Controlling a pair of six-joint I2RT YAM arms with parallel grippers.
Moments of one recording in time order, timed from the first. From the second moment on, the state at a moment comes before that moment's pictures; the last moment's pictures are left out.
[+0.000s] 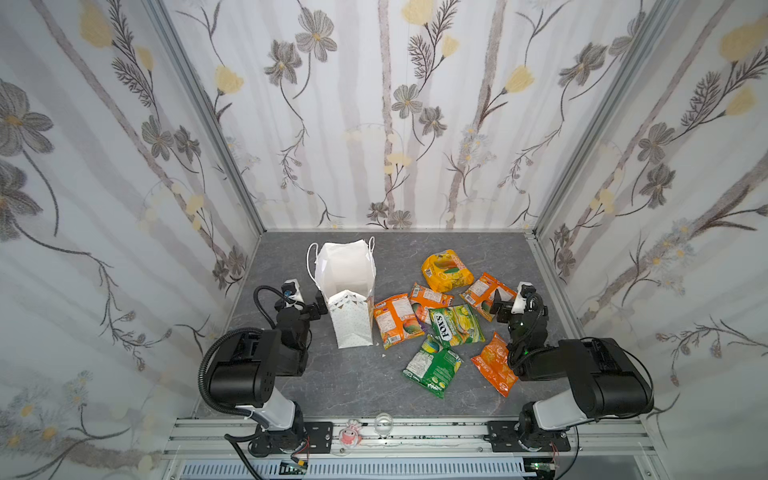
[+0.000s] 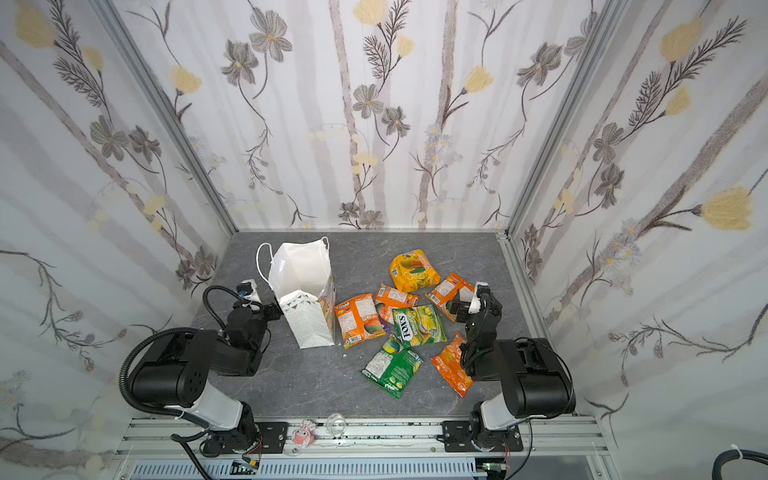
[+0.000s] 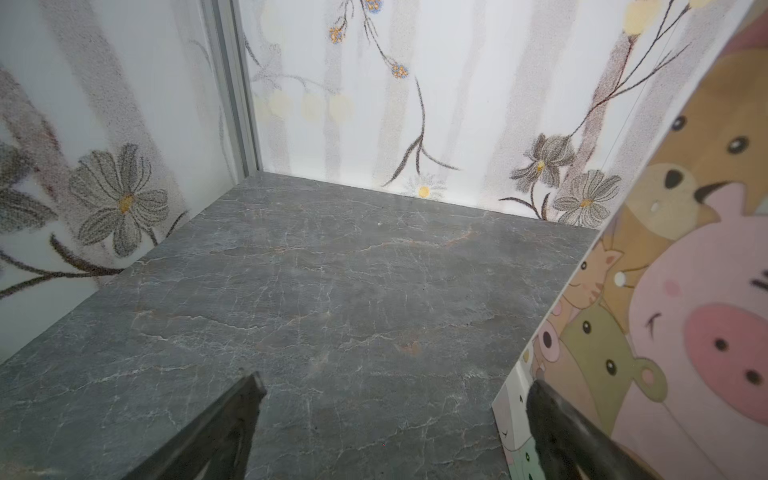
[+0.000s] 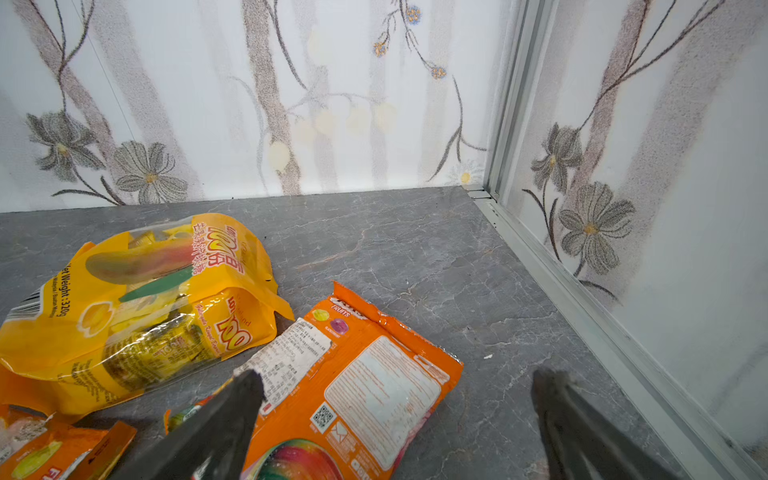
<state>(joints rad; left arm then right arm) -0.01 1.58 0.24 1.20 -0.08 -0.14 0.06 1.51 0.19 1.20 0.19 0.02</state>
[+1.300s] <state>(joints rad) -0.01 1.27 0.26 1.01 -0.18 -0.18 0.11 1.32 0.19 1.10 0.20 0.00</state>
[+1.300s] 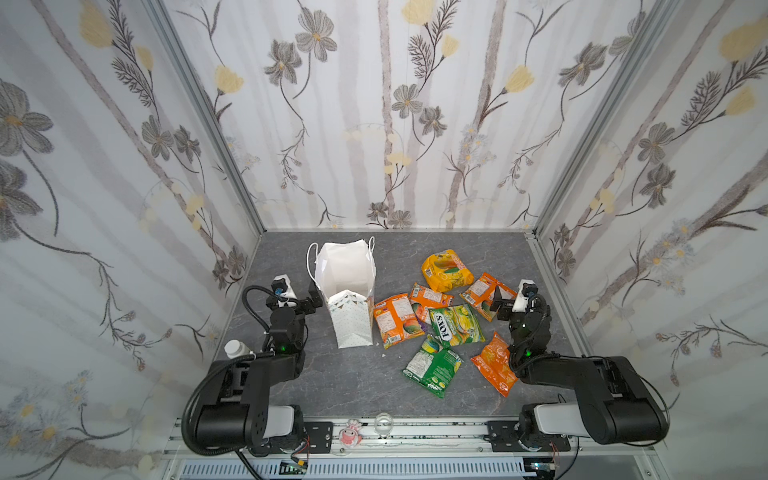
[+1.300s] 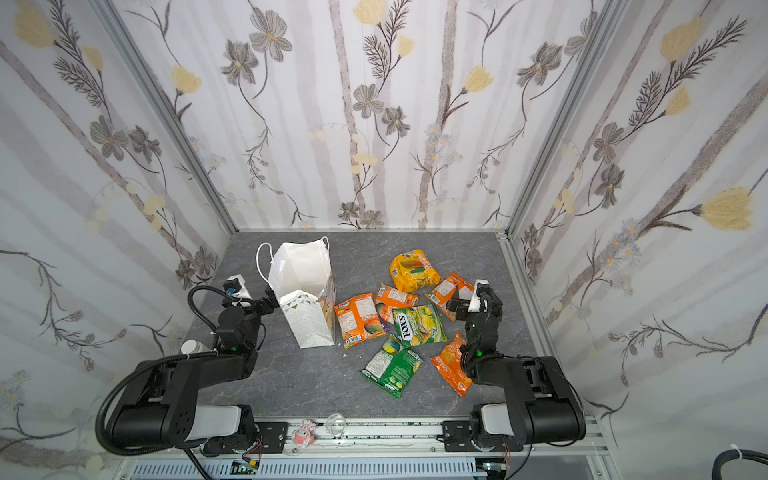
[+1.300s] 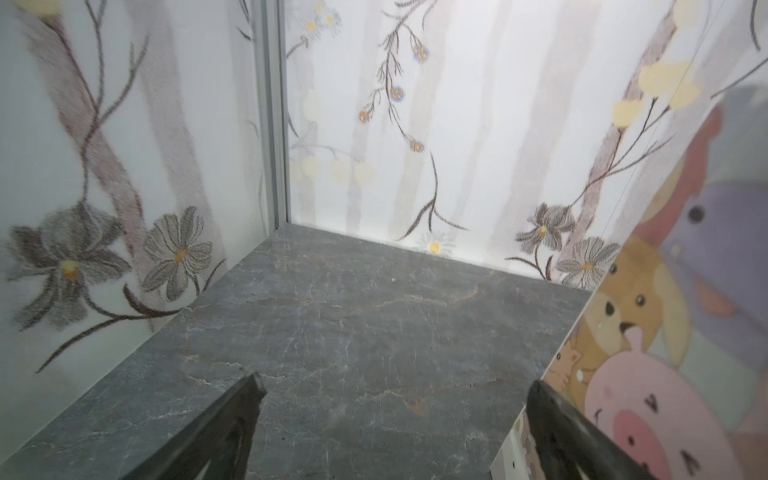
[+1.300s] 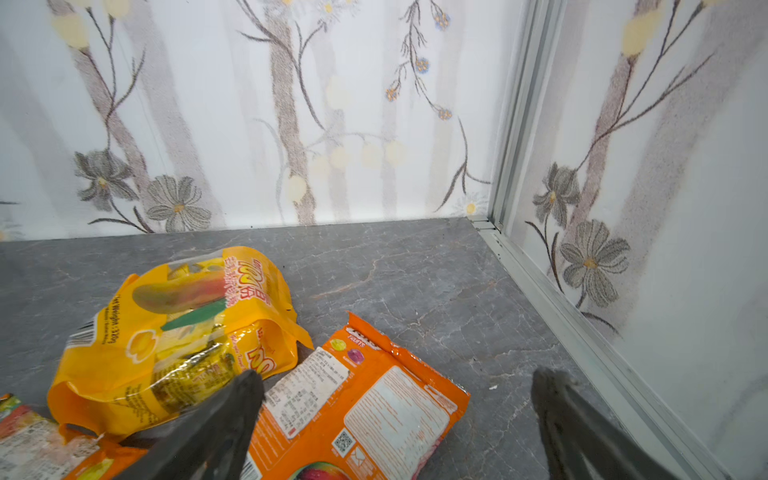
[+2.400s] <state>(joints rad) -0.01 0.63 0.80 -0.56 0.14 -0.32 1.16 1.29 0.71 -0.45 0.33 0.53</state>
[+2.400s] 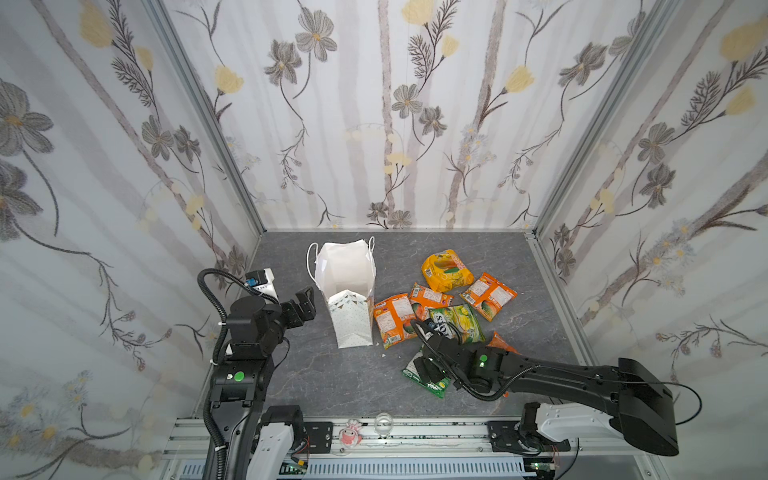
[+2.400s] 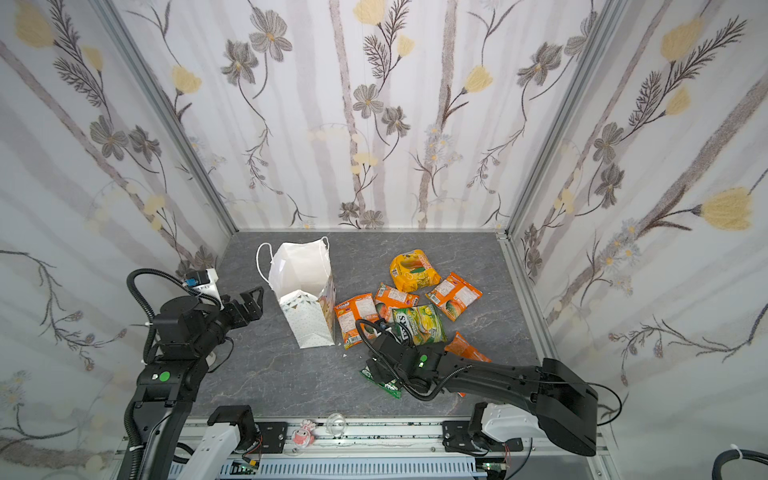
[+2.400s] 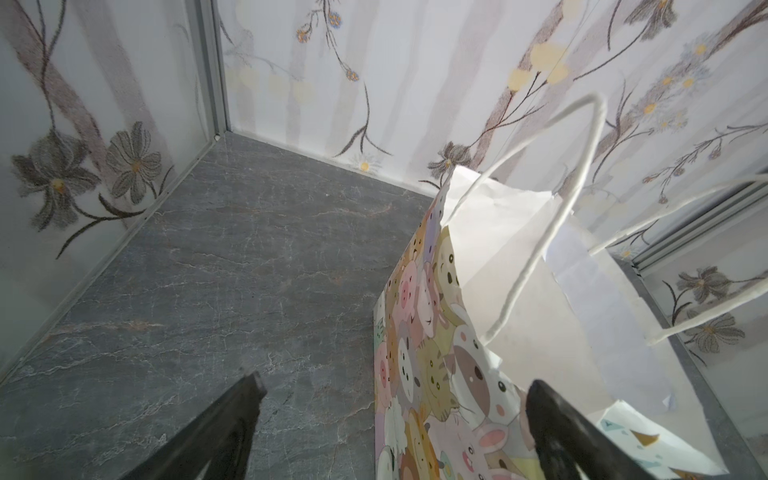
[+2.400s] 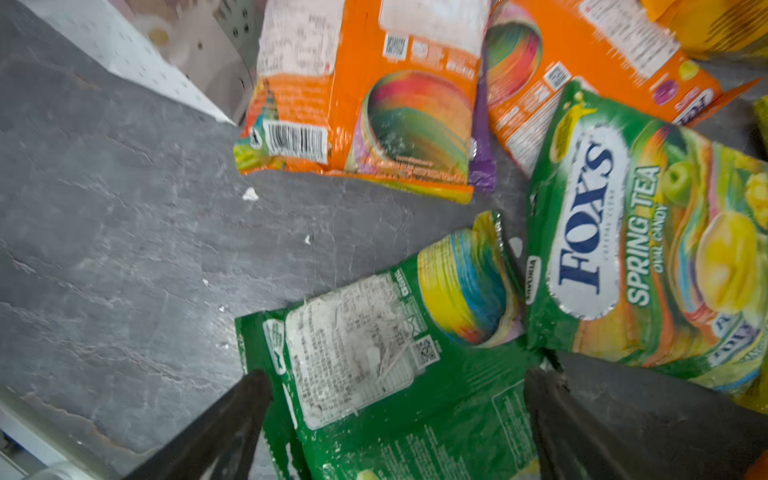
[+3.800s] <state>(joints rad) -0.01 0.69 0.80 -0.40 0.25 -0.30 1.47 1.43 0.77 -0.72 0.43 0.90</state>
